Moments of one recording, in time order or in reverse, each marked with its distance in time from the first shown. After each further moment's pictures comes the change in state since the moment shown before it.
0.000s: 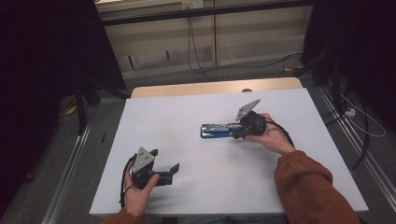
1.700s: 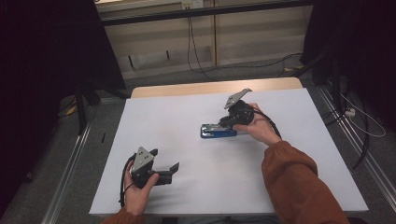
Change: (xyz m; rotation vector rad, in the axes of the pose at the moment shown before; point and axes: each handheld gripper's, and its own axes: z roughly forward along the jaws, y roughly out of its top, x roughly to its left) left arm 0.003 0.000 0.001 0.001 -0.004 -0.010; right arm -0.012 0.046 0.012 -0.083 -0.021 0.008
